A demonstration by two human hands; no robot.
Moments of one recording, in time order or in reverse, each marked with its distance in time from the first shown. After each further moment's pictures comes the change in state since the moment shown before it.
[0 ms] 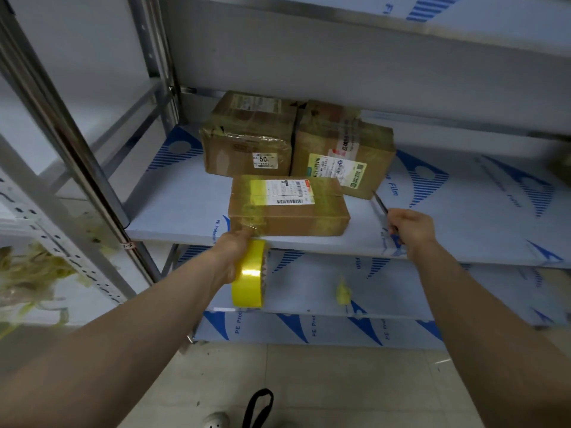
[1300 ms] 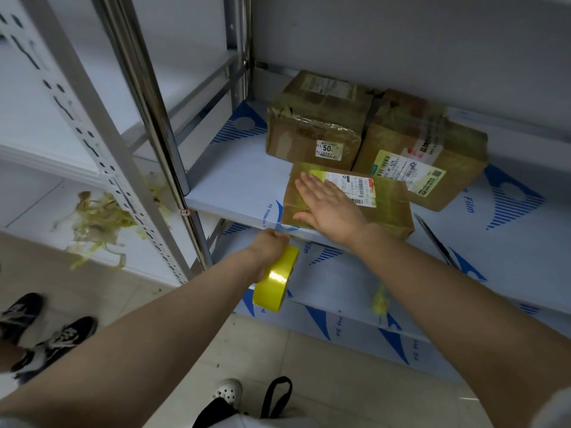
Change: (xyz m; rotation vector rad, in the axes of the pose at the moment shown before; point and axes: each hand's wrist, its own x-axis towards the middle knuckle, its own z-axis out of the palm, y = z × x) left_hand -0.004 -0.021 -0.020 0.174 0.110 0.069; right_hand -0.062 -0.045 0.185 -1.198 -0.705 -1.197
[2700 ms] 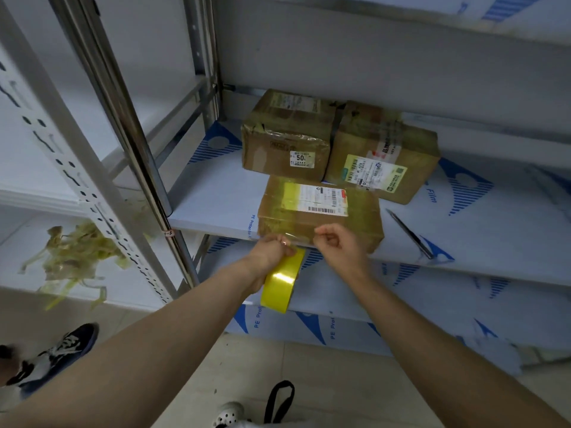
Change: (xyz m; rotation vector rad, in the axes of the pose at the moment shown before) left_hand -0.022 0.011 0.006 -0.105 -0.212 0.038; right_hand -0.083 -0.043 0.017 1.061 0.501 0.576
